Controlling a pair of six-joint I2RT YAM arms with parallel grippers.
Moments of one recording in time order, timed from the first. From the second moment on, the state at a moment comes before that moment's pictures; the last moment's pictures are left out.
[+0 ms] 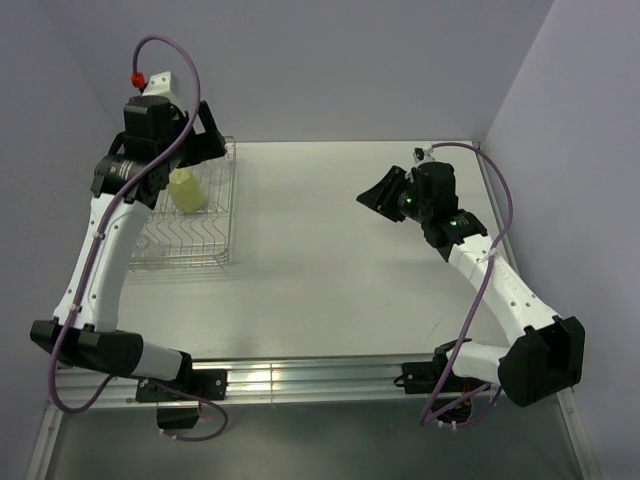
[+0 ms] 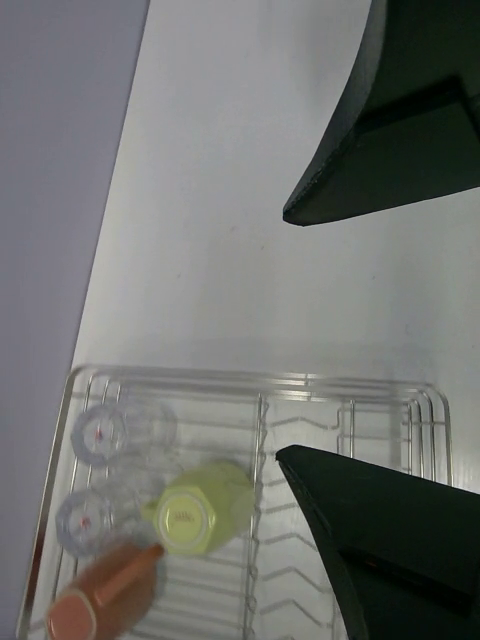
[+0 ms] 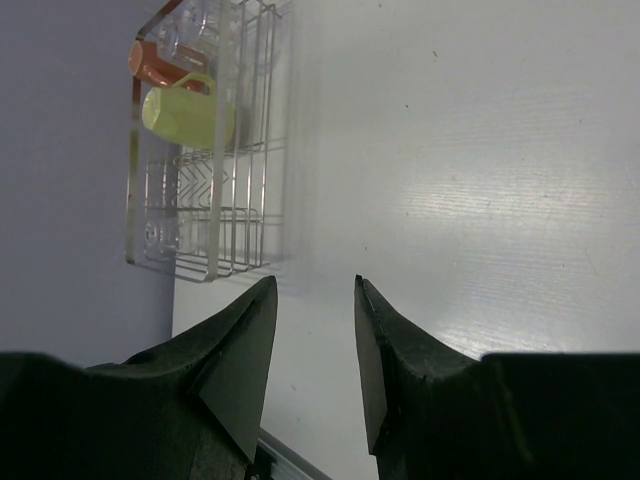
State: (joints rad) left arm -0.22 1.45 1.79 -0.78 -0.16 -0.36; right arm 0.30 1.20 1.02 -0.25 -0.25 0.78
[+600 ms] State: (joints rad) left arm -0.44 1.36 1.48 -0.57 0.05 -0.45; right arm 0.30 1.19 1.02 -0.31 -0.18 0.76
